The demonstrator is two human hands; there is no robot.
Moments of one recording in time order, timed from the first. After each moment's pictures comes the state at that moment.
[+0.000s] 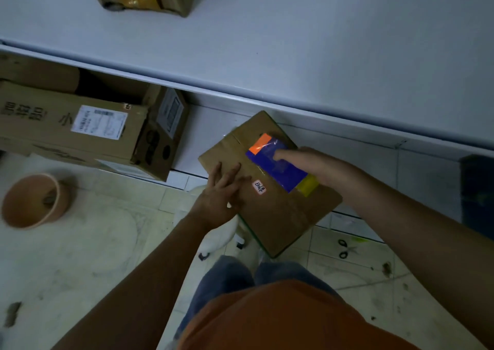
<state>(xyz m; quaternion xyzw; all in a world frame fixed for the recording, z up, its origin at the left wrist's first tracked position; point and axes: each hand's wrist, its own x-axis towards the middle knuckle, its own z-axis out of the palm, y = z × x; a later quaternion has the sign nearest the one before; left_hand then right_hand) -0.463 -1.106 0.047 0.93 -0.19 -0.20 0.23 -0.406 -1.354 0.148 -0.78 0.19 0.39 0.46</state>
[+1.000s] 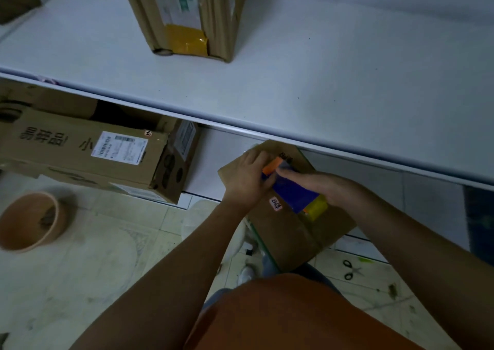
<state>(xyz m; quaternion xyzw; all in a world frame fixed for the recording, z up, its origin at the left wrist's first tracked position) -0.381 -1.145 0.096 0.94 -0.18 0.06 0.27 -0.393 -1.319 0.173 -0.75 0.25 0.42 0.44</state>
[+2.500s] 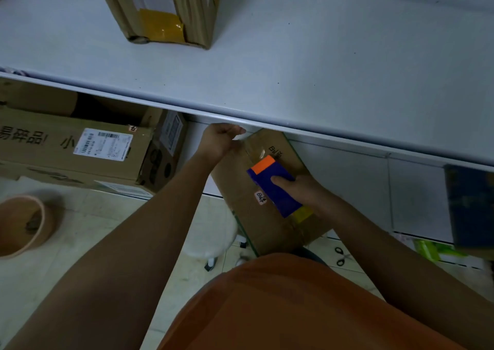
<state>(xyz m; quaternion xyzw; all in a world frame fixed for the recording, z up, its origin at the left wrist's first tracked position) -0.316 -1.125 0.118 0.73 0.08 -0.16 0.66 -0.431 -1.321 0.143 -0.80 0.24 0.34 0.43</state>
